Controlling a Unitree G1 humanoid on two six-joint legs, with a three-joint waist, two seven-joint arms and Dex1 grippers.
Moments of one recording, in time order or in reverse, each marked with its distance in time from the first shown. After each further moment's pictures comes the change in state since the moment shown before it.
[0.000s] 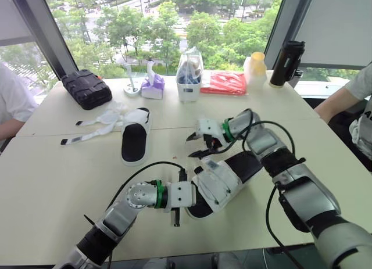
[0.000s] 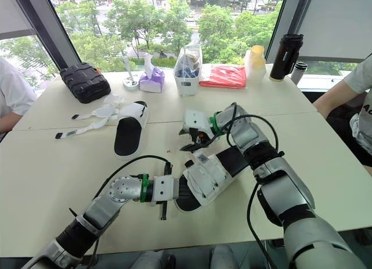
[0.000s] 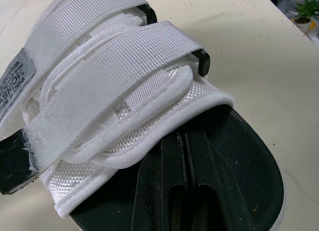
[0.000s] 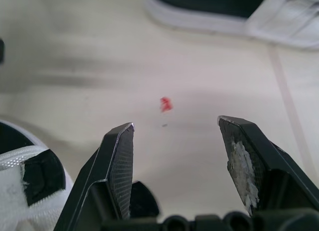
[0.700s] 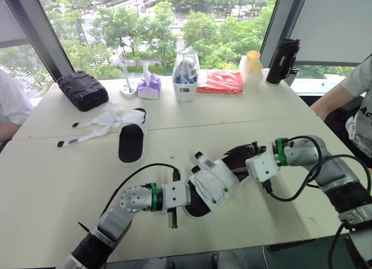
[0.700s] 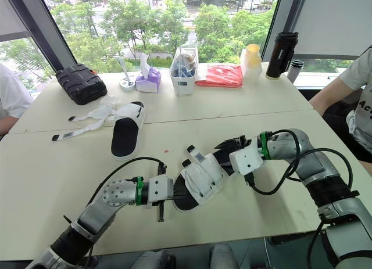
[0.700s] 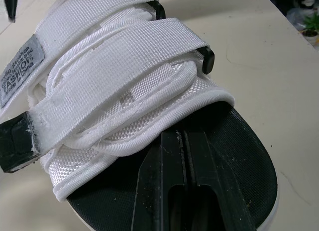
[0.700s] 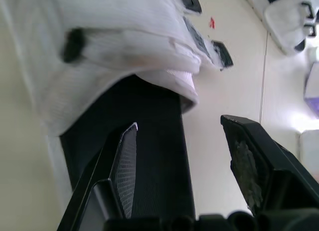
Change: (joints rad) left arm 0.058 0.014 0.066 -0.040 -0.060 0.034 0.019; right arm 0.431 -0.411 -0.109 -0.276 -0.118 -0.781 -0.179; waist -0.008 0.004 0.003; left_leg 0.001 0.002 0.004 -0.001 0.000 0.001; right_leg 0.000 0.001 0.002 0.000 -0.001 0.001
